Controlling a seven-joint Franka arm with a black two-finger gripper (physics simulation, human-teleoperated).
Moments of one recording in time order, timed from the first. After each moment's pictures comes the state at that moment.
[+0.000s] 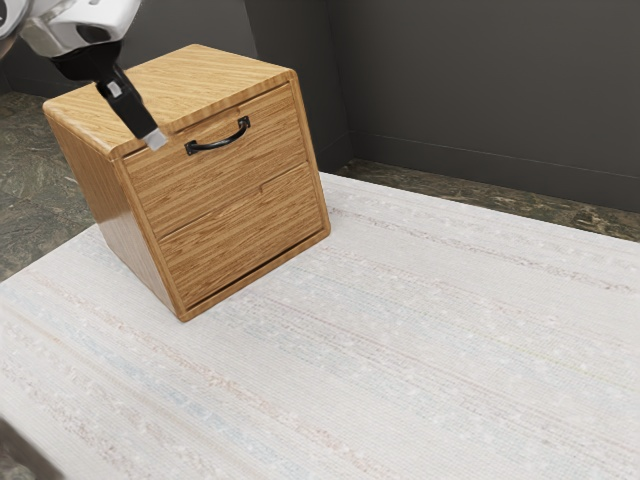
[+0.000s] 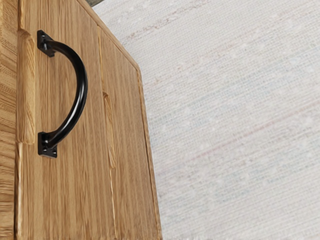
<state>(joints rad) -0.02 -0.07 0.26 -1.35 0.09 1.70 0.66</state>
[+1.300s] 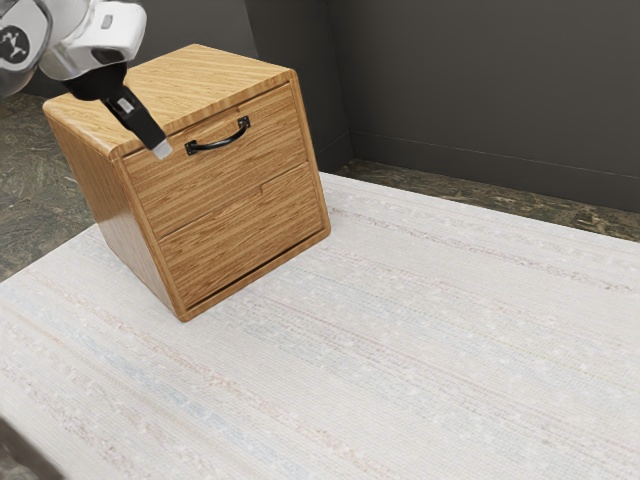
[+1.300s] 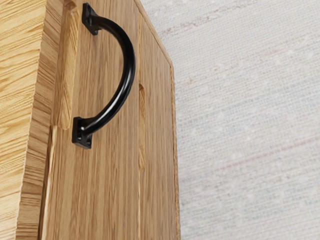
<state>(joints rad) -0.01 -0.06 0.30 -1.46 0.09 1.85 0.58</state>
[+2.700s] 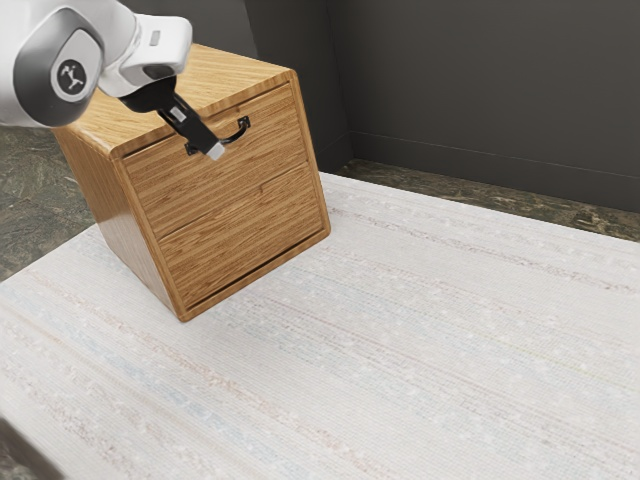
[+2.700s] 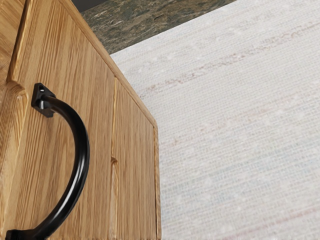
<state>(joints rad) -0.07 -0.01 0.32 -1.51 0.02 2.05 0.57</state>
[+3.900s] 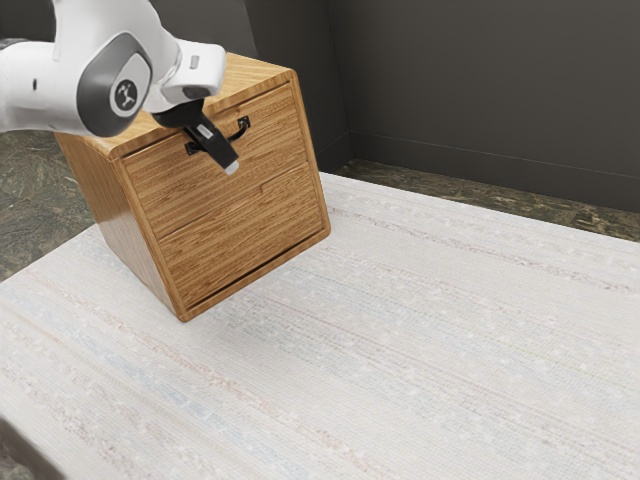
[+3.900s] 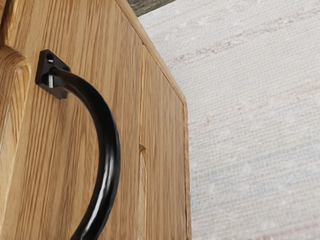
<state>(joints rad) 0.02 0.15 0.25 -1.41 0.06 2.05 0.54</state>
